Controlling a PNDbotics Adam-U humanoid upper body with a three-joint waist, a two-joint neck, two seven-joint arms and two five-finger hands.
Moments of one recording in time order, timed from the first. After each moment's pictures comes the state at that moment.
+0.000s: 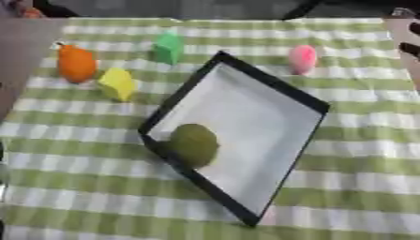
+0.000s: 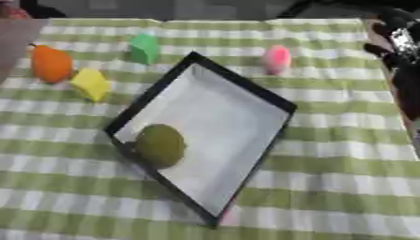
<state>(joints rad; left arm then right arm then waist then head) -0.18 0.33 0.06 -1.83 0.43 -0.05 0.46 -0.26 -0.54 -0.10 -1.77 -0.34 -0.01 0.01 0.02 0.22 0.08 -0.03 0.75</state>
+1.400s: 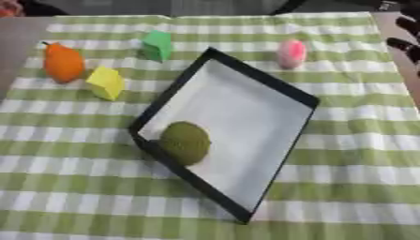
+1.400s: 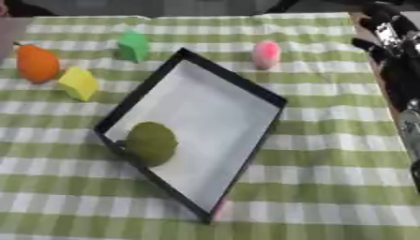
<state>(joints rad) -0.31 0.75 0.04 -1.79 0.21 0.14 0.25 -0.25 -0.56 -0.10 -1.77 -0.34 -0.01 0.01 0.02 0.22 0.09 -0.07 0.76</state>
